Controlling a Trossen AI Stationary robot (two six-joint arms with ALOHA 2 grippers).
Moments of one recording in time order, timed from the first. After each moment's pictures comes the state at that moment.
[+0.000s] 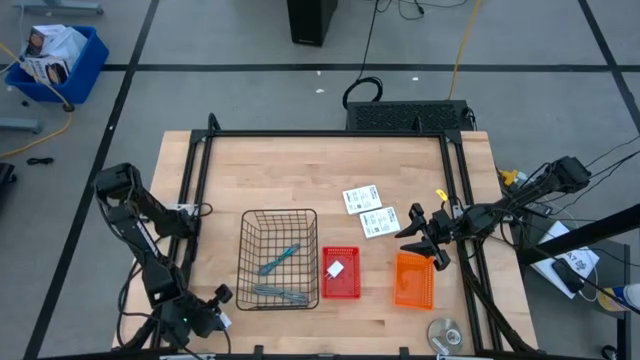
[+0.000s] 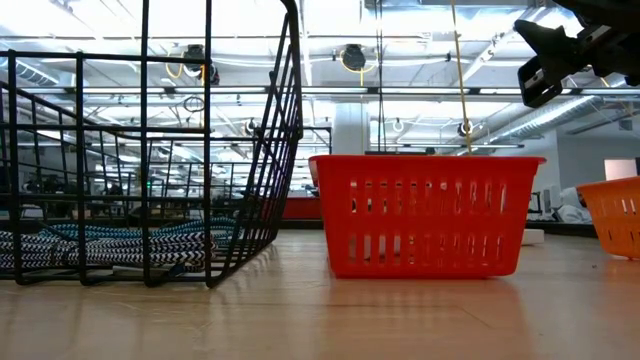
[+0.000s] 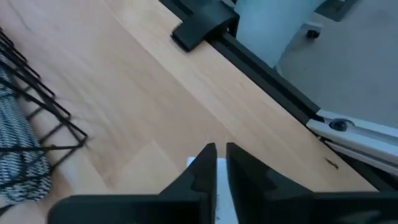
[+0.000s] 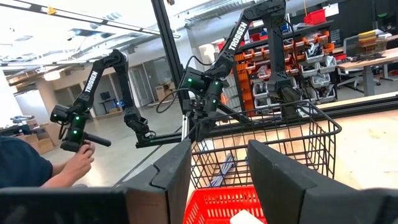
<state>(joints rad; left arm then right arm) -1.18 1.45 0.64 -0.12 -0.26 -0.33 0.43 0.64 0.02 0.79 0.16 0.25</state>
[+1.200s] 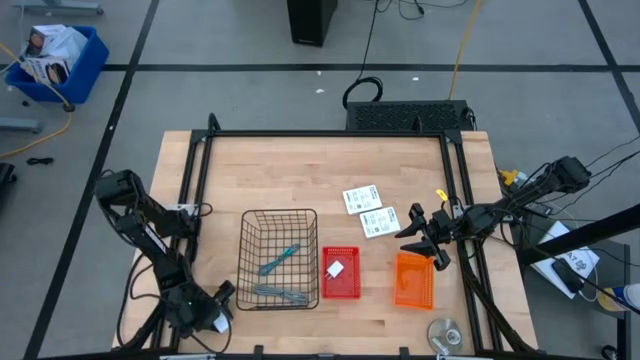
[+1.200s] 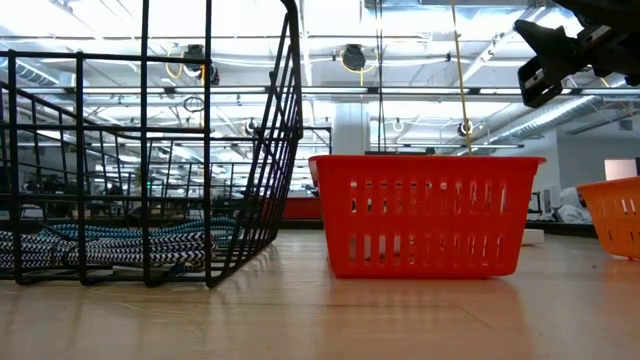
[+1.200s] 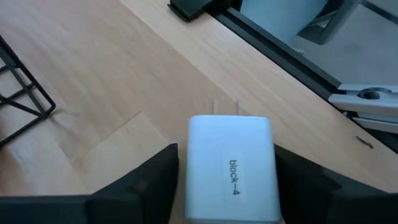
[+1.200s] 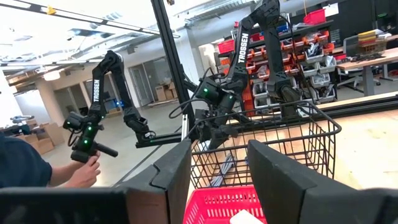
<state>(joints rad) -1.18 1.53 0.37 0.36 -0.23 -0.34 0.43 0.64 0.02 0.79 0.16 0.25</state>
